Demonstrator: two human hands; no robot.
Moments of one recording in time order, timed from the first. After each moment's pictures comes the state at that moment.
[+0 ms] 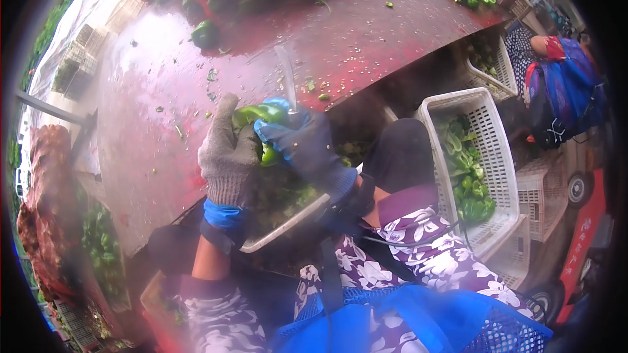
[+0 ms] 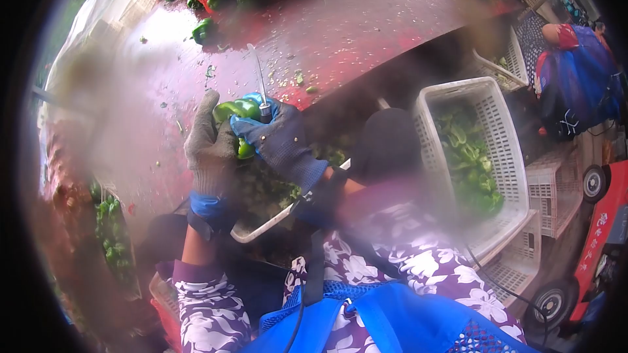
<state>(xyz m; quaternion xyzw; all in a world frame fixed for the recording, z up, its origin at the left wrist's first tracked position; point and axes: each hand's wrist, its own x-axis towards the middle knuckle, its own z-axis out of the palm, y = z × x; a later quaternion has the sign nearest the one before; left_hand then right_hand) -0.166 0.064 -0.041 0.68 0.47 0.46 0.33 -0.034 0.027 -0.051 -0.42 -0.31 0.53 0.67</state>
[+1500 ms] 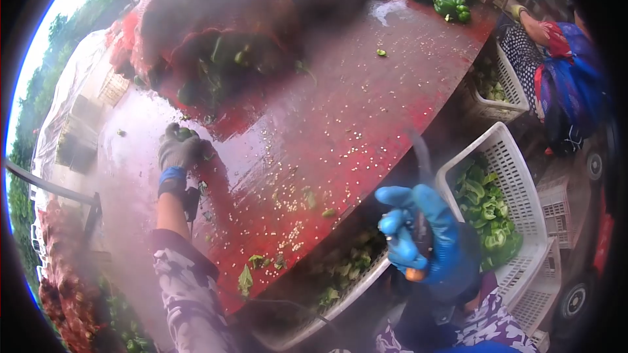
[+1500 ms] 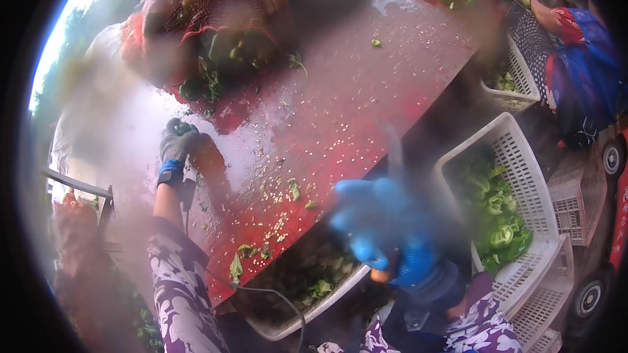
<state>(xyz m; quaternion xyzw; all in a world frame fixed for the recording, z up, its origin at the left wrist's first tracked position) -0.147 0.425 -0.079 0.71 0.68 0.18 0.11 0.120 -0.010 -0.030 -0.24 -0.10 0.64 0.72</state>
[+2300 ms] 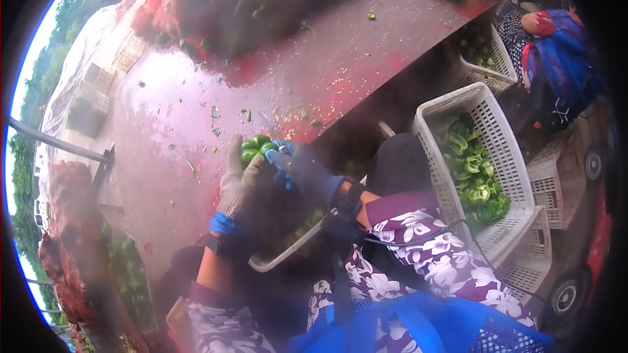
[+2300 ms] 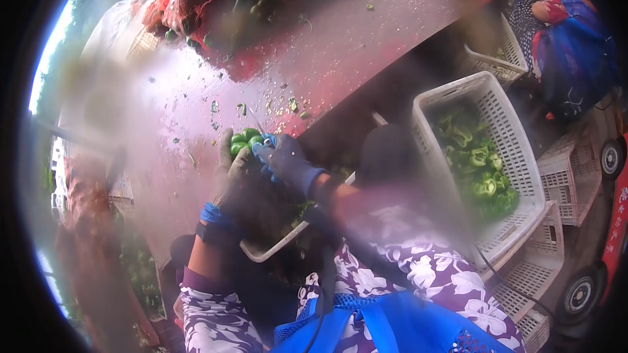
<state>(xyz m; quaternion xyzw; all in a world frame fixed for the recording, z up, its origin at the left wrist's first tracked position) -0.186 0.093 -0.082 0.67 0.49 0.30 0.47 -0.012 0.038 -0.089 -0.52 -0.30 0.63 0.49</state>
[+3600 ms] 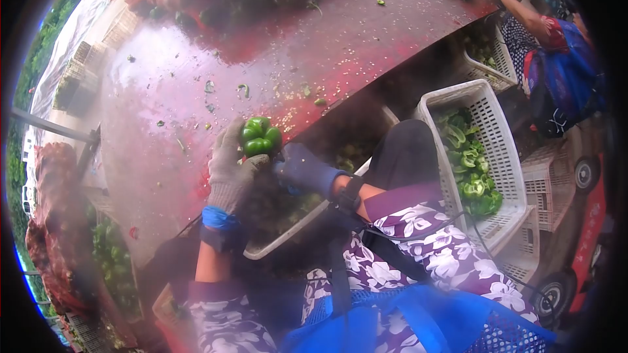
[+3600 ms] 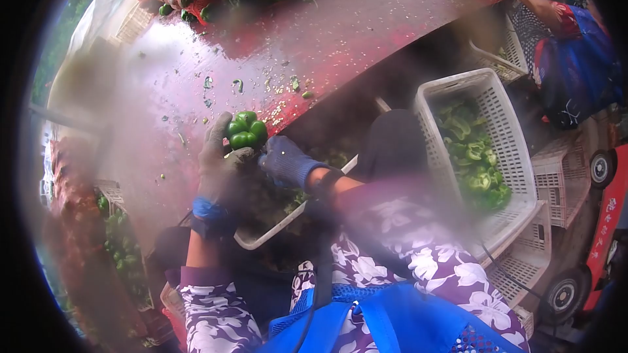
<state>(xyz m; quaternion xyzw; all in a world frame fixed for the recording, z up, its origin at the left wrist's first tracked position) -0.187 0.081 -0.068 0.77 0.46 0.33 0.30 -0.023 0.031 -0.128 -0.56 -0.68 0.39 0.26</state>
